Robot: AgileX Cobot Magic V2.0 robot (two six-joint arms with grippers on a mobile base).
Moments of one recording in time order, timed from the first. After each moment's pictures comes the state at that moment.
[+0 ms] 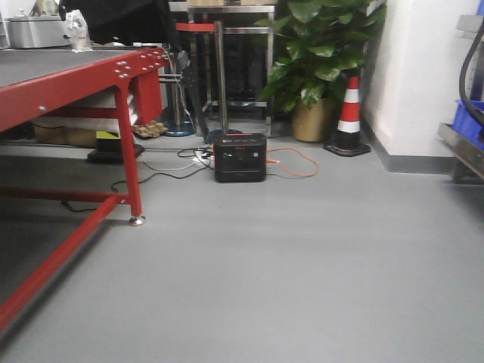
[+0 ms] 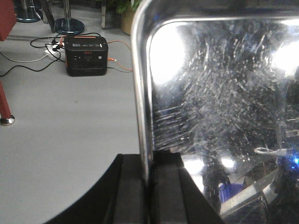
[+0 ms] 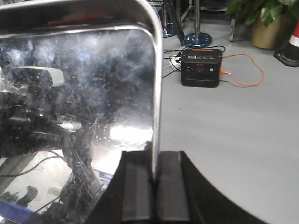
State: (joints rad) left arm -0.47 1.88 -2.04 0.13 0.61 -0.28; right arm 0.18 1.75 -1.89 0.19 0.56 -0.04
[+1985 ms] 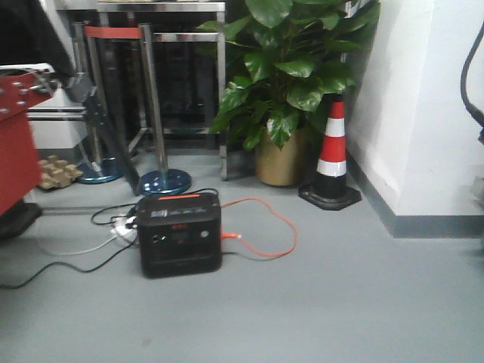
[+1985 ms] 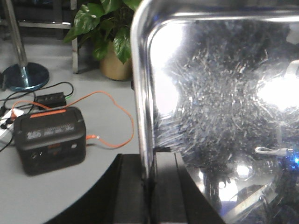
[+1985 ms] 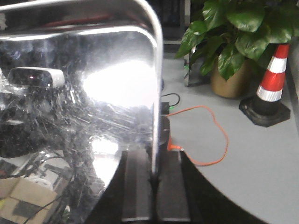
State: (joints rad) left arm -0.47 1.89 -2.04 0.13 0.60 -0.28; right arm 0.18 1.75 -1.89 0.19 0.55 -0.04
